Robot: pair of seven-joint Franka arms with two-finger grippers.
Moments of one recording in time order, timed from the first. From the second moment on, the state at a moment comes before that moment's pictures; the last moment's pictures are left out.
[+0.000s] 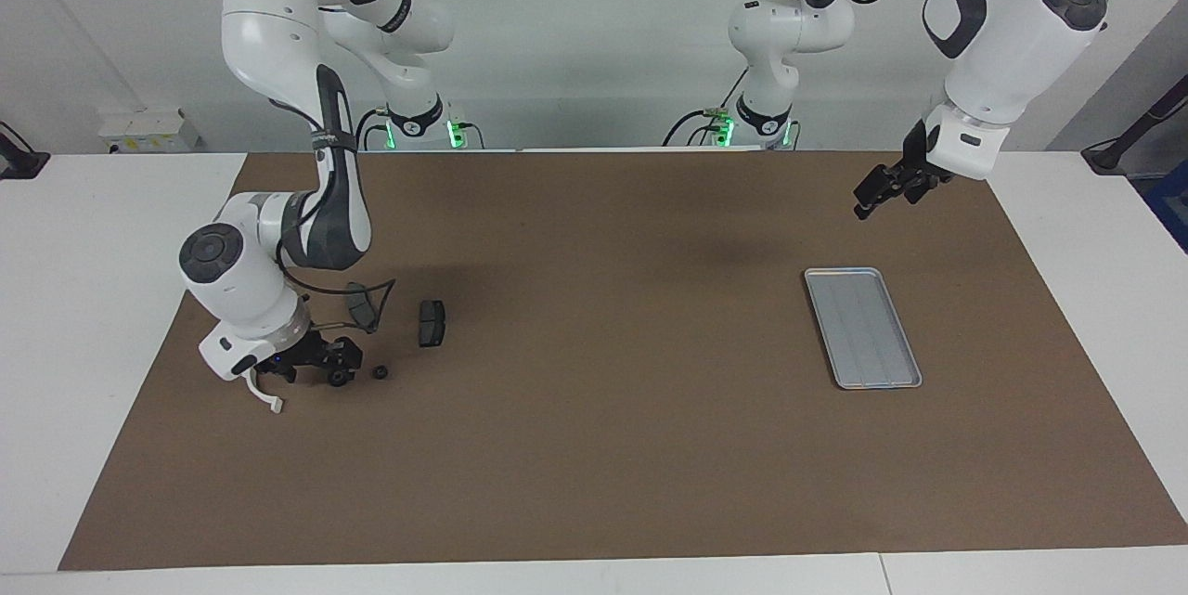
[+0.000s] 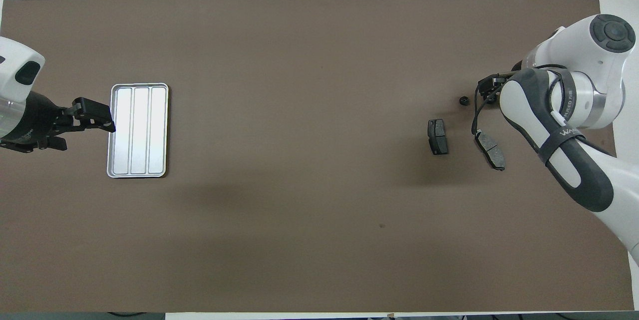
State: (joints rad) left arm -0.02 -0.04 -0.03 -1.80 -0.07 1.69 -0.31; right arm -0.09 0.50 0.02 -1.71 -0.02 2.21 -0.08
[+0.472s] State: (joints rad) left arm -0.02 -0.04 -0.03 -1.80 -0.07 1.69 -0.31; right arm -0.08 0.51 0.02 -1.71 -0.02 2.21 -0.08
